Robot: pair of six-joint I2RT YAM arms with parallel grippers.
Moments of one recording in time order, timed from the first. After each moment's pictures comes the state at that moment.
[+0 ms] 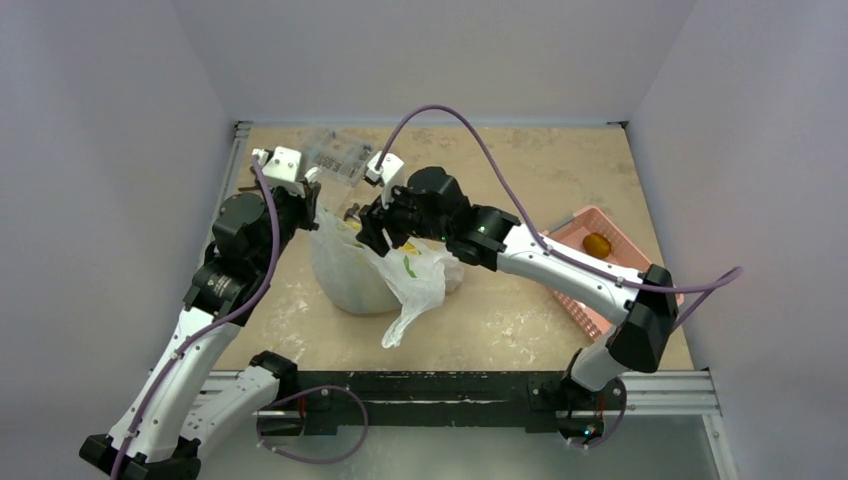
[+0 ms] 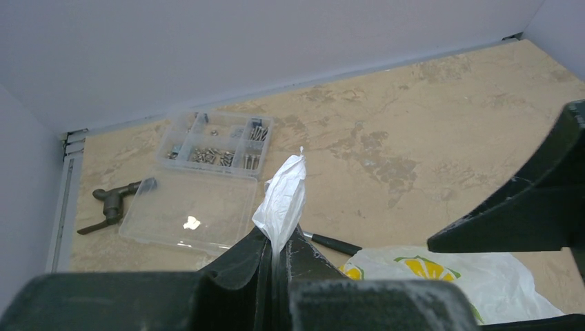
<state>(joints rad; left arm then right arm) -0.40 0.80 1.00 -0.30 -0.13 0.00 0.98 1.54 1.44 -0.26 -0.06 0.09</state>
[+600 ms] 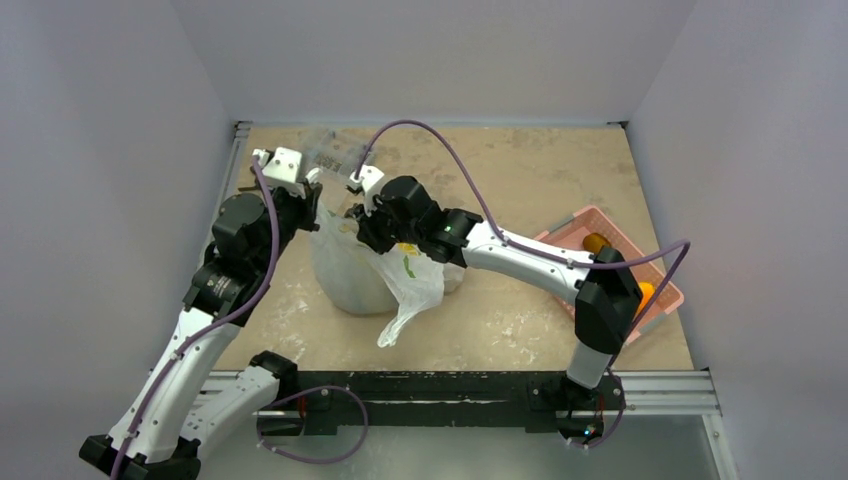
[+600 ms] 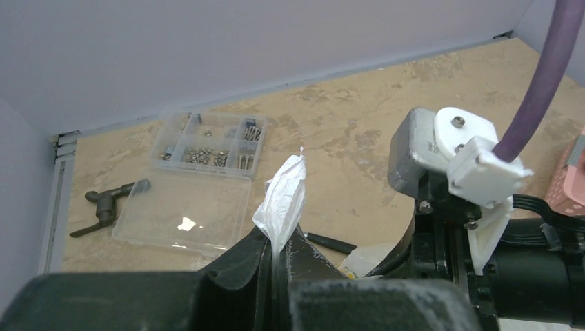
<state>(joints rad) -0.40 0.80 1.00 -0.30 -0.12 0.00 0.99 1.75 1.49 -0.22 -0.04 0.12</state>
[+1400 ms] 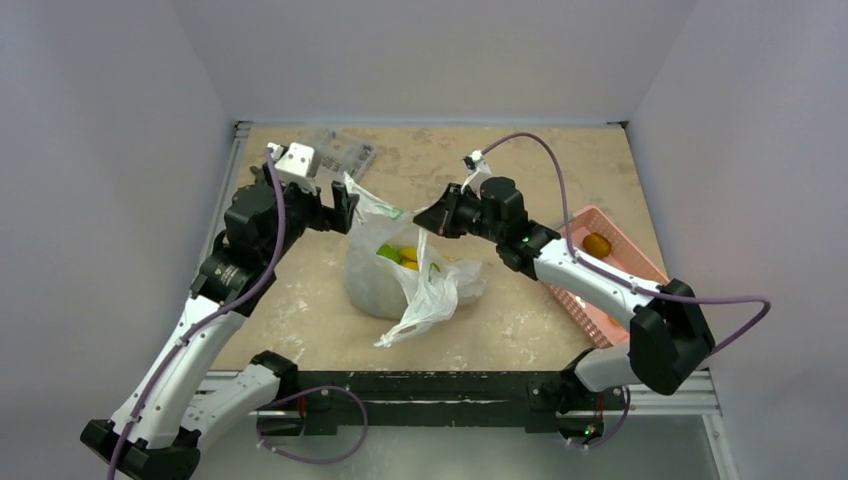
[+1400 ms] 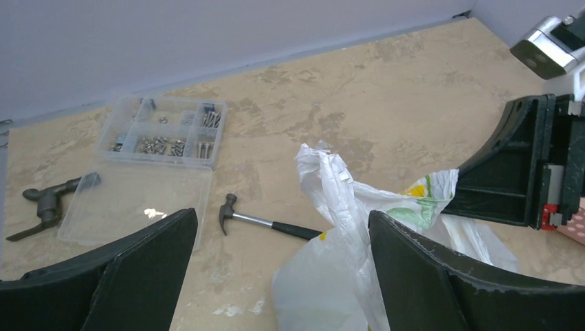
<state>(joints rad) -0.42 0.86 1.03 -0.34 -0.05 -0.07 0.66 1.40 0.96 0.14 -0.24 0.76</state>
